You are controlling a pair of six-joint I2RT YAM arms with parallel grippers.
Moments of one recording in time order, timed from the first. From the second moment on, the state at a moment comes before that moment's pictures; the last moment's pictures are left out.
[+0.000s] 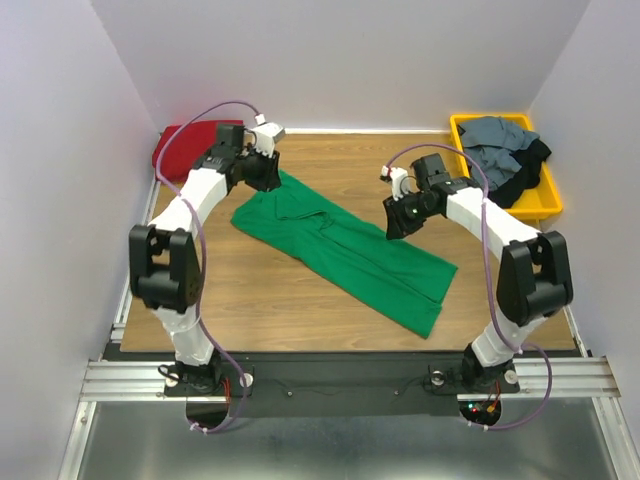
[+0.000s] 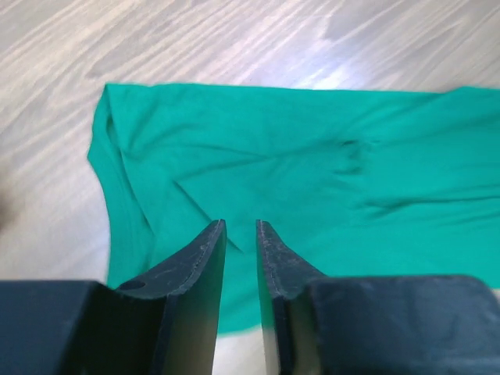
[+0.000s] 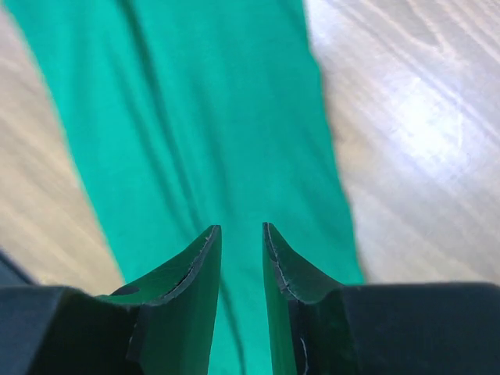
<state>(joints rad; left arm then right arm) -0.19 1.82 1.50 -0.44 0.46 0.22 0.30 1.68 1.27 -0.67 -0.46 -0.23</state>
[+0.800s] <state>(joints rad) -0.20 2.05 1.45 -0.43 0.24 0.00 0.31 1.84 1.18 -0.65 -0.49 -0.23</state>
